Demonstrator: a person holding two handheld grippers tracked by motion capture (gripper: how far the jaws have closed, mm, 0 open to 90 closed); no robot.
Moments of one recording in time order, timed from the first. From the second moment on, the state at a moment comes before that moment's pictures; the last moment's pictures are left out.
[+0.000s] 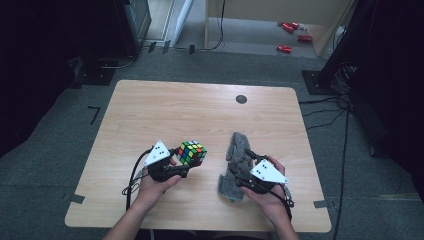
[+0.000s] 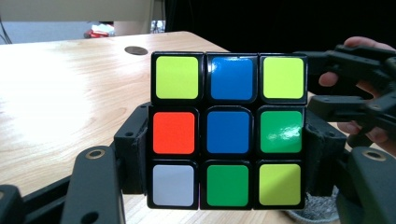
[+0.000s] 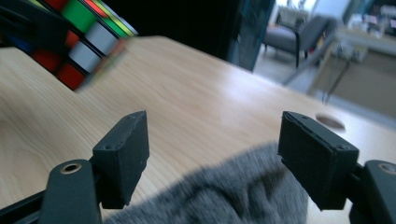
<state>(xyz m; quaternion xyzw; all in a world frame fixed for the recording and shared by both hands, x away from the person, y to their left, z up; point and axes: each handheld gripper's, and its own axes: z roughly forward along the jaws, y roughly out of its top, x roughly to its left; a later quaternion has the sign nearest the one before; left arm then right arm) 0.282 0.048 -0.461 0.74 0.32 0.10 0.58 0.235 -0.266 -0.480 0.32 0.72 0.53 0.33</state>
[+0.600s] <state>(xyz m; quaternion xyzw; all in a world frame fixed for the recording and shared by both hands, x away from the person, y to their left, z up) 0.280 0.035 -0.454 0.76 0.32 0.02 0.56 0.219 -0.210 -0.491 0.16 0.75 0.53 0.36</state>
